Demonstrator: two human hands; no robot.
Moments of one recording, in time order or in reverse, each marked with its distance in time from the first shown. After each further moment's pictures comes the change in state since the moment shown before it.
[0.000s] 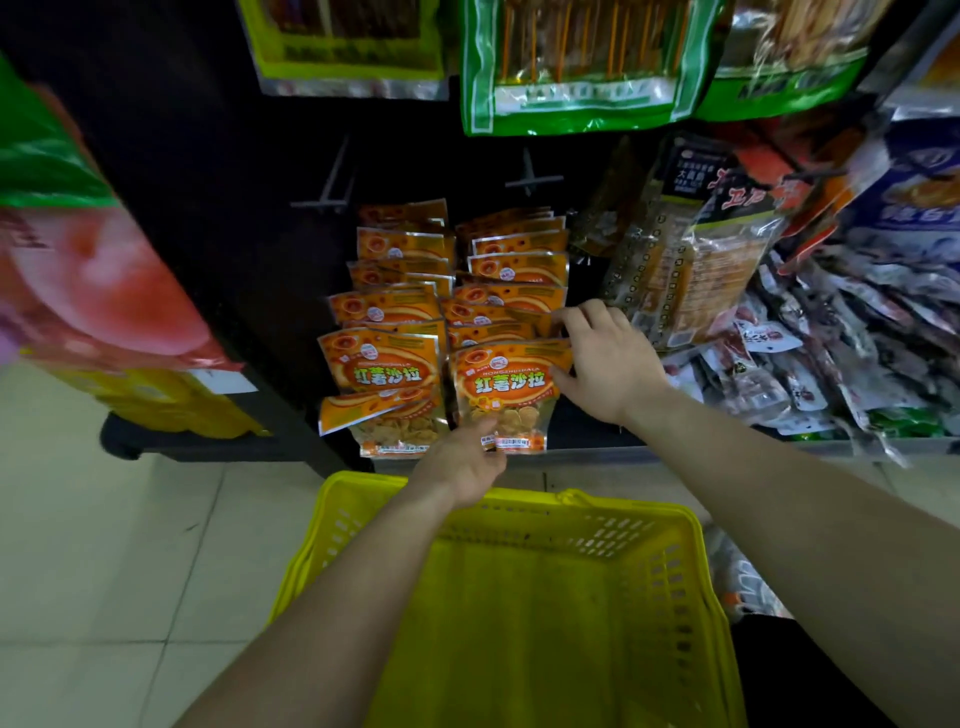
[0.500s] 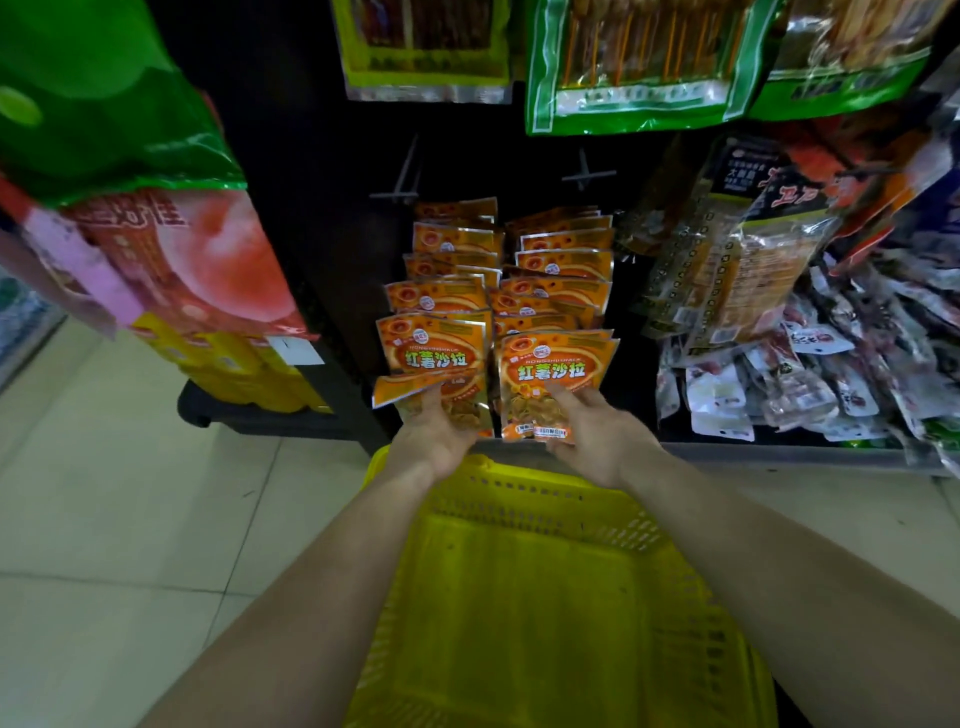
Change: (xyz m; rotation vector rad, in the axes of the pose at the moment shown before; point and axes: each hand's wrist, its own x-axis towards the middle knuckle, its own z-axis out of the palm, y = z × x) left_hand -0.030 -0.043 -0.040 -0.144 0.246 -0.190; right_hand -0.052 -0.046 0.048 0.123 -0.384 0.006
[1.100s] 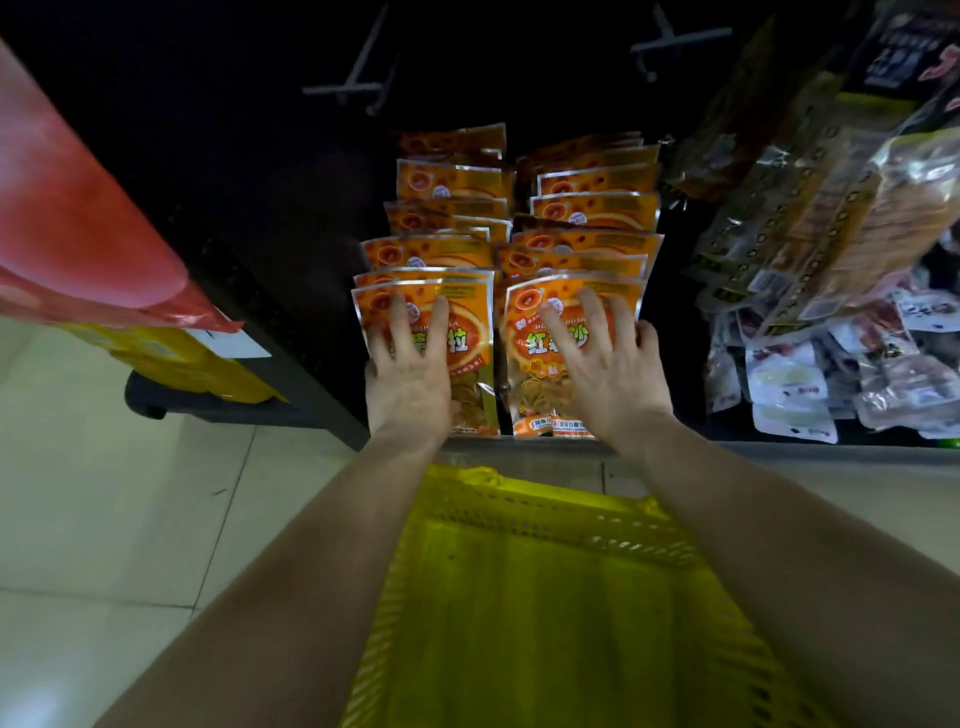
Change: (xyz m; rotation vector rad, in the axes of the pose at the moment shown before) left_hand 0.092 -0.012 0.014 0.656 0.389 0.231; right_hand 0.107 0.017 0.037 -0.510 0.400 -0.006
